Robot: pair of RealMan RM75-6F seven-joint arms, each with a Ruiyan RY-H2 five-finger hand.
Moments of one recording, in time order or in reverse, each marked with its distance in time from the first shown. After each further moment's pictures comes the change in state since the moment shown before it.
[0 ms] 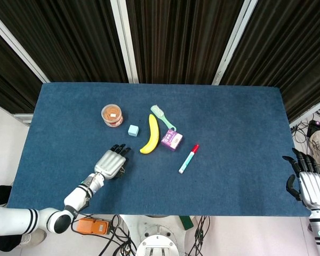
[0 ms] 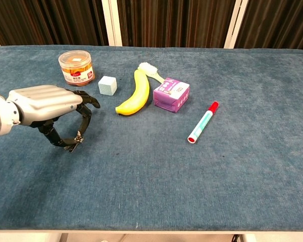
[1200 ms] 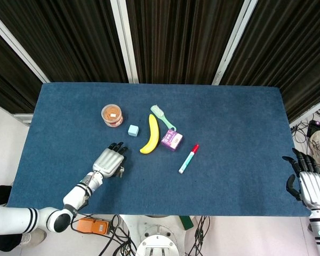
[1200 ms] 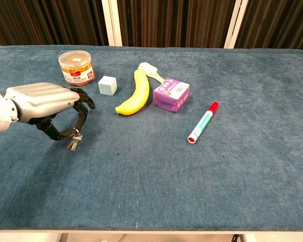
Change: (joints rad) left arm -0.008 0.007 0.005 0.001 -0.022 0.017 -0.003; right arm 0.001 0.004 0.001 -0.005 0.008 -0.007 0.010
